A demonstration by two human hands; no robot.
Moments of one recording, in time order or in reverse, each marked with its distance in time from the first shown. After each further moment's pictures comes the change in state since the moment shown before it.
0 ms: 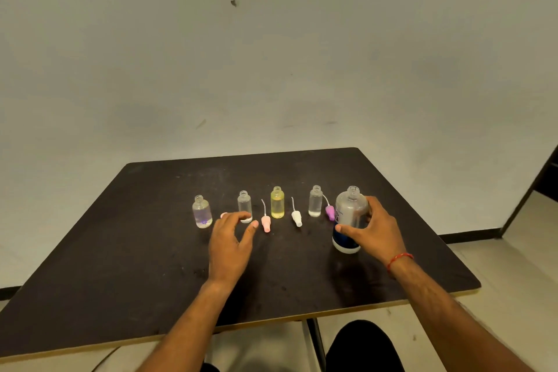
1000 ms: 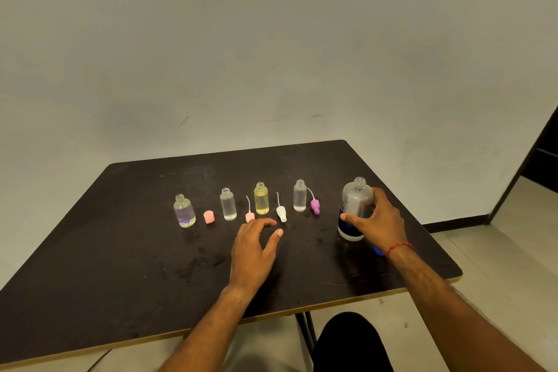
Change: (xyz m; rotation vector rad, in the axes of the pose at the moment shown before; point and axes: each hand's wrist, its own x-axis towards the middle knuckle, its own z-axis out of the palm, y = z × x) left_hand -0.032 0.044 0.052 -0.011 -0.173 0.025; right_hand 0.020 0.041 -0.019 -0.048 0.101 0.100
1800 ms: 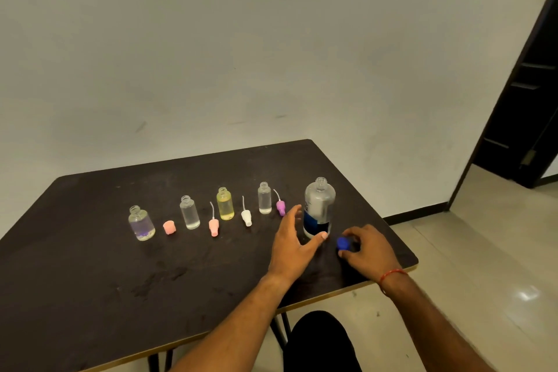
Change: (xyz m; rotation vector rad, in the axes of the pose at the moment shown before) left_hand 0.003 0.072 0.115 -0.302 -0.304 -0.117; right_hand -0.035 0.054 -0.035 -0.292 -0.196 0.101
